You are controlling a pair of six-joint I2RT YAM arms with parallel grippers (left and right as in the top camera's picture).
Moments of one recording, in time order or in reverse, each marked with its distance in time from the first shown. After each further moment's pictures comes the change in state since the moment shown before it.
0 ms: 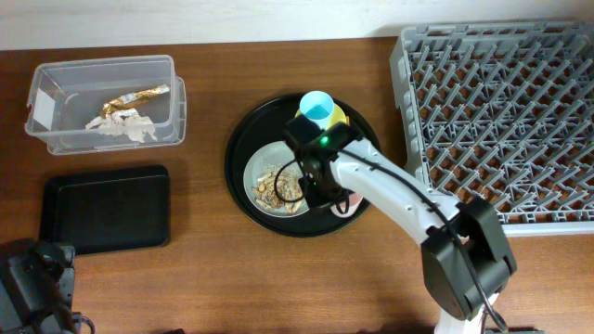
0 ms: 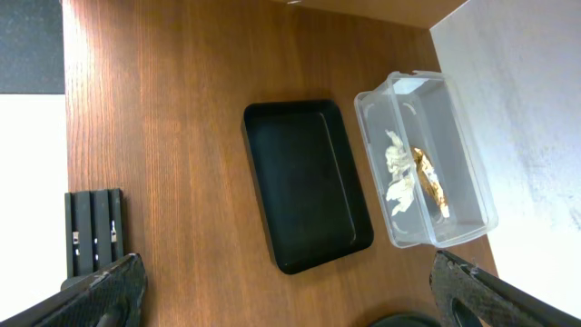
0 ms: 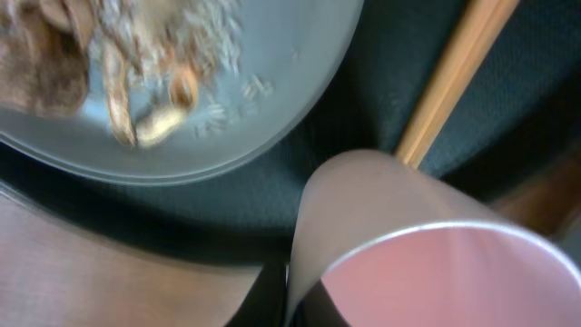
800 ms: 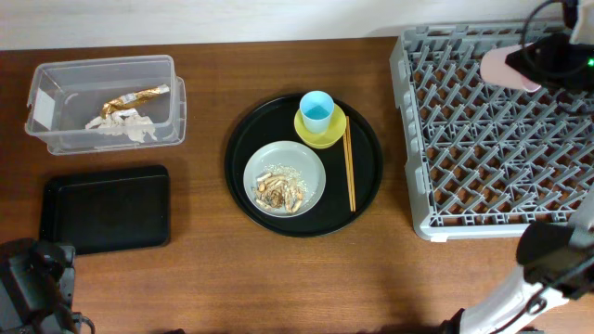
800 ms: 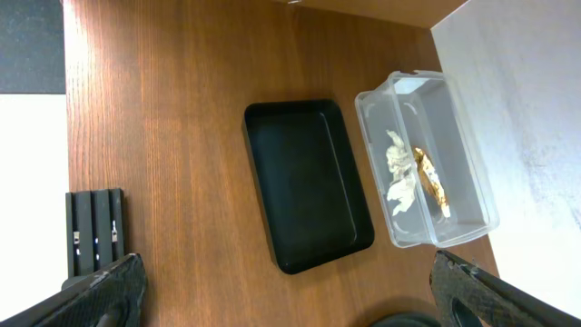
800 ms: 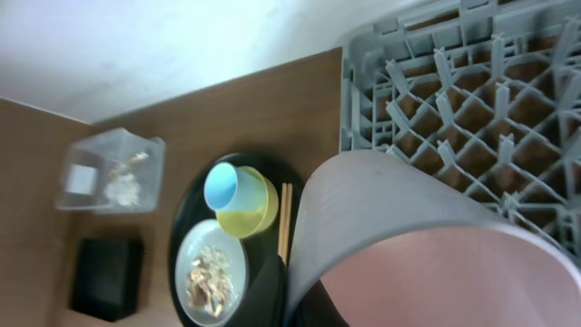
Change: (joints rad) left arm 0.000 0.000 -0.002 0.000 -0.001 0.000; right arm -1.106 0.070 0.783 -0.229 -0.863 -0.449
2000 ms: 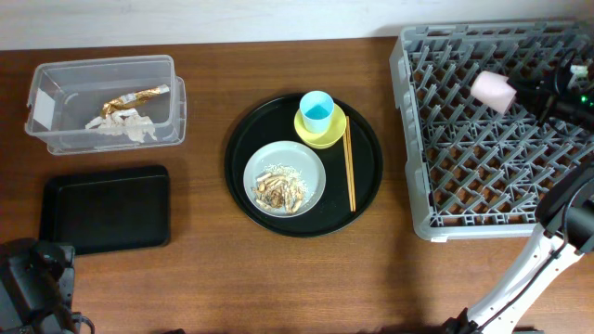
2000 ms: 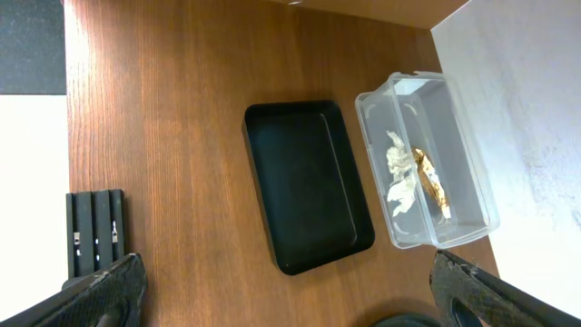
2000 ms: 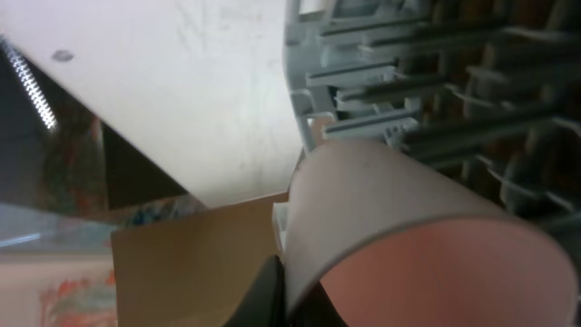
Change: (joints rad) left arm 0.000 0.000 0.000 0.000 -0.002 0.000; right arm -0.187 0.499 -0.120 0.322 -0.497 0.474
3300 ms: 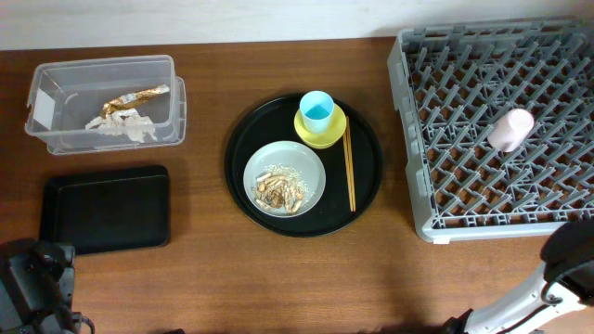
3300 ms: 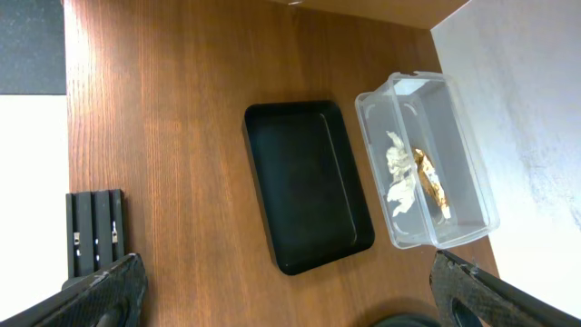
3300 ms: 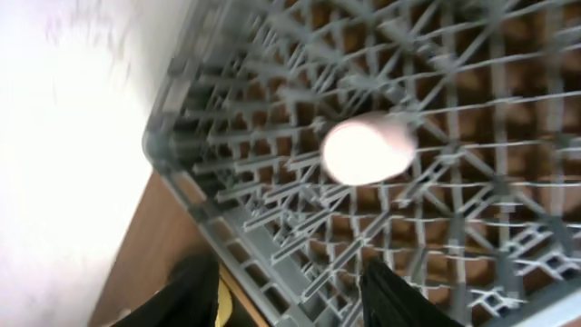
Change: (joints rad) left arm 0.000 0.000 0.000 0.000 0.000 0.000; right arm -0.006 -0.473 0.106 -0.322 0.841 0.058
